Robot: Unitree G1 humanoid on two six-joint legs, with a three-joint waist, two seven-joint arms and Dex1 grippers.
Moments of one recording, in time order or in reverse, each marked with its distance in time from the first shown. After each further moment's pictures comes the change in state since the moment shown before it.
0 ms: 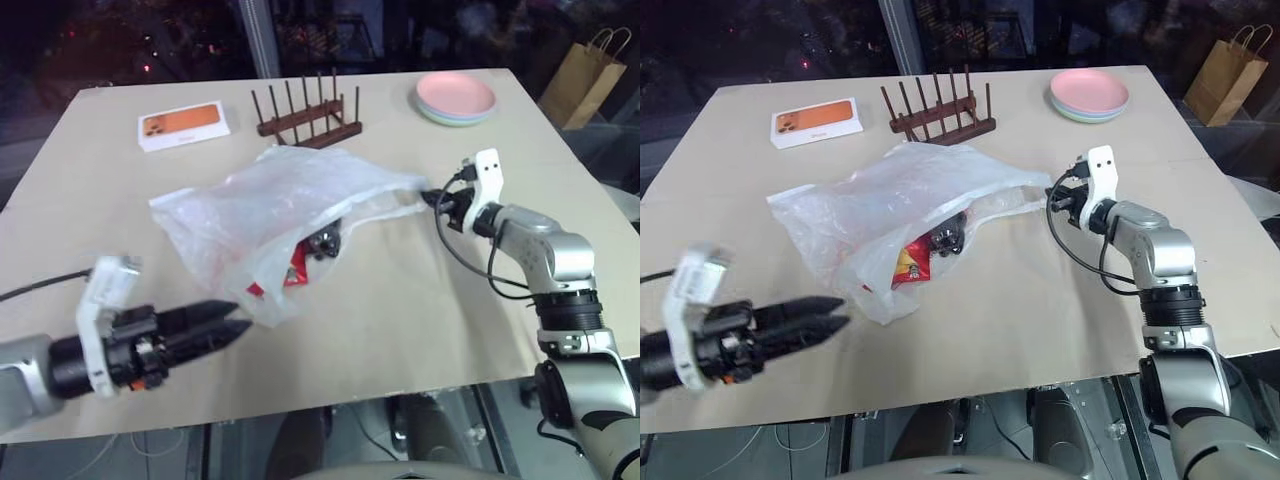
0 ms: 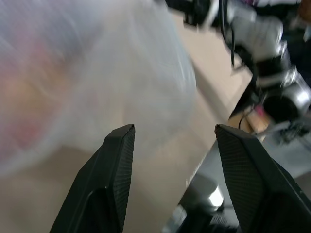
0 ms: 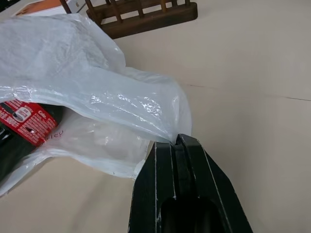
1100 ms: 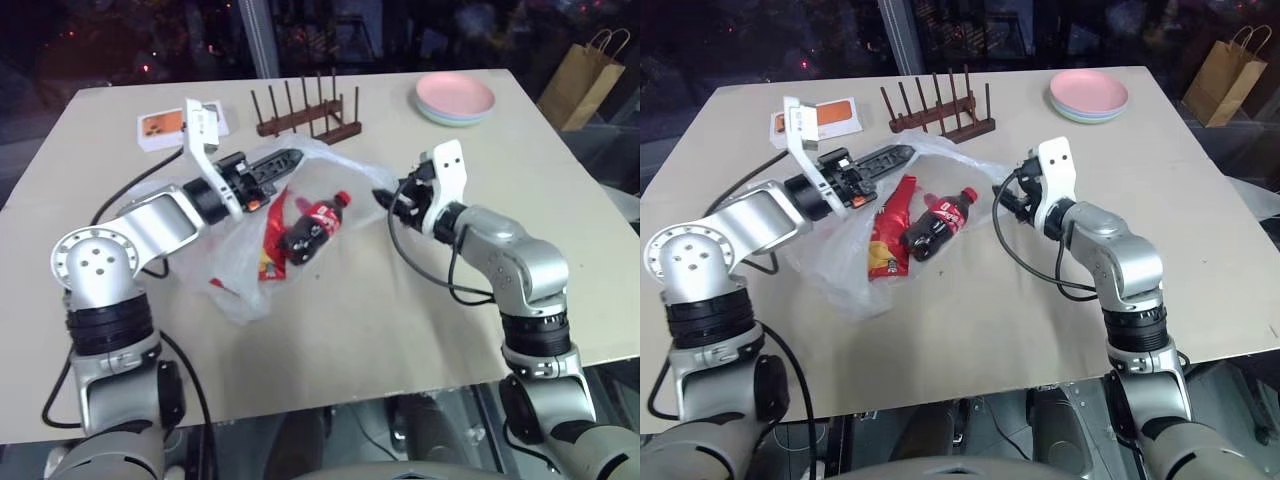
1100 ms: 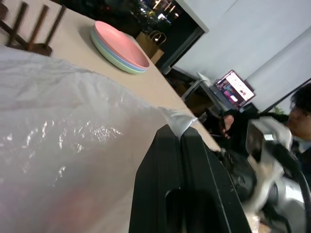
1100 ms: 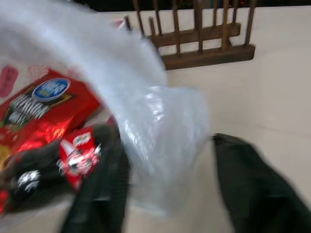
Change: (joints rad) left arm -0.928 -0.293 -0.510 0.553 0.048 -0.110 0.565; right arm 0.030 0.183 0.048 -0.357 -0.015 0.175 -0.195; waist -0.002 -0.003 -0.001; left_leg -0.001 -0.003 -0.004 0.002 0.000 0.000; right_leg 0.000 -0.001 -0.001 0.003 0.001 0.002
